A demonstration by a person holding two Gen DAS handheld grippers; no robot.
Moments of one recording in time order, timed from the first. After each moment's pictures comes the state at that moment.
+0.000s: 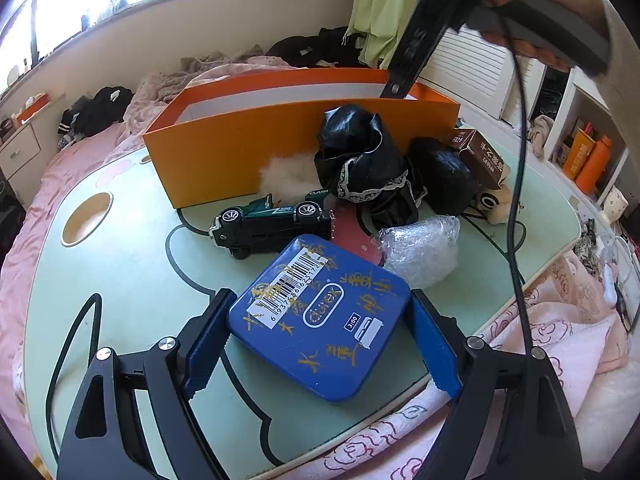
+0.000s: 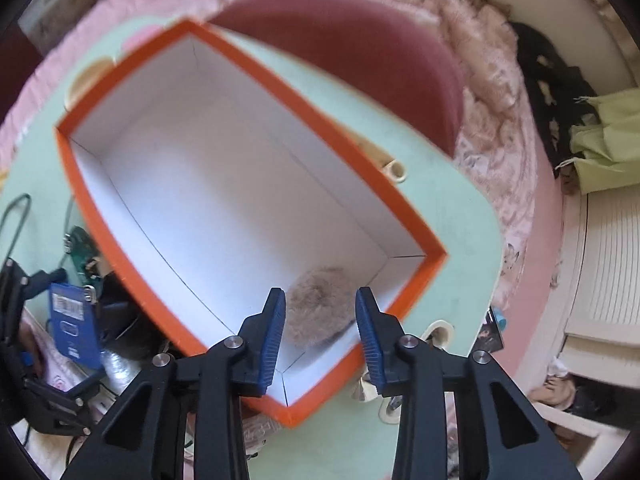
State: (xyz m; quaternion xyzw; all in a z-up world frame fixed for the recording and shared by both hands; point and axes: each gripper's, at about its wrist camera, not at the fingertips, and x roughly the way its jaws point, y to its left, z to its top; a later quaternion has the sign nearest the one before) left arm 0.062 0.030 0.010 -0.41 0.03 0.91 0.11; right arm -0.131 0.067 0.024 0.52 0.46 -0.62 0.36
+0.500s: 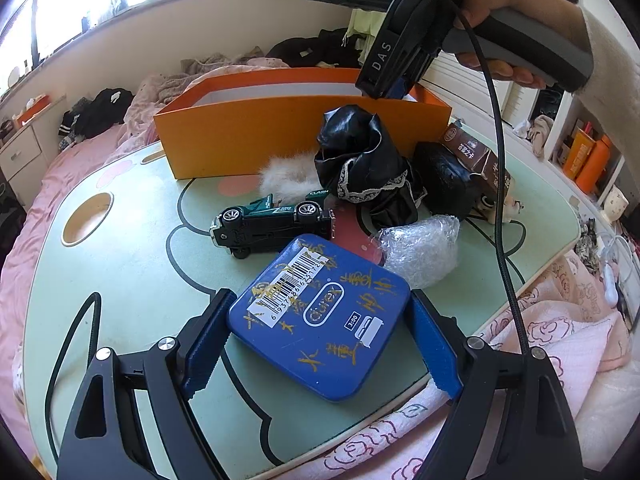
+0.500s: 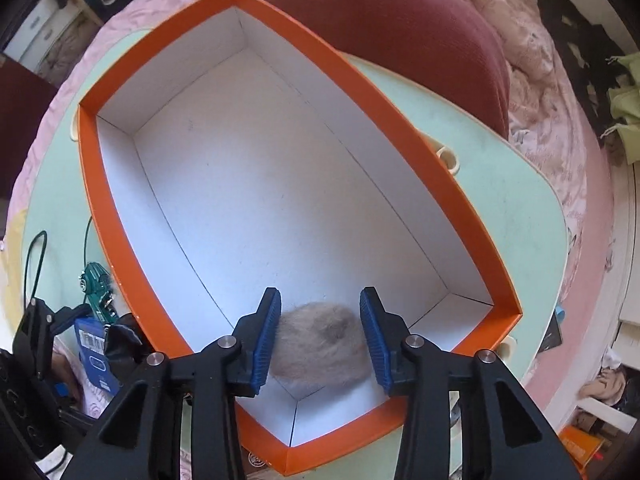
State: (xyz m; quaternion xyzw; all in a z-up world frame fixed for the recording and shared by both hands) left arm 0.065 0.028 0.011 -0.40 0.03 0.91 0.11; right arm -0.156 0.072 0.016 0.57 0.36 -0.62 0.41
